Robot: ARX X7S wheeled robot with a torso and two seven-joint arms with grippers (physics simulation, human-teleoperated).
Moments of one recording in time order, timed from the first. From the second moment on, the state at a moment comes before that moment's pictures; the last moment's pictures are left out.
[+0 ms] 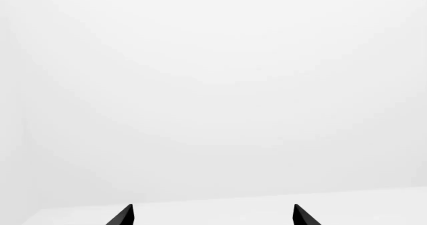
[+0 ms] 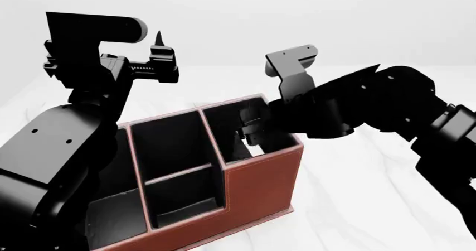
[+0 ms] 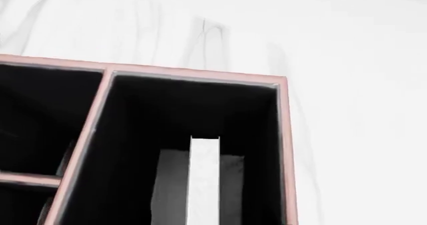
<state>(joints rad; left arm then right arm) -0.86 -0.27 0.11 0.40 -0.41 -1.00 -0.27 1.55 0.43 -1.26 0.37 1.77 0.94 0.49</state>
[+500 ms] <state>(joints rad) -0.86 -0.28 0.11 0.41 -0.43 -1.00 -0.28 1.68 0.50 -1.16 0.27 1.83 0.95 0.58</state>
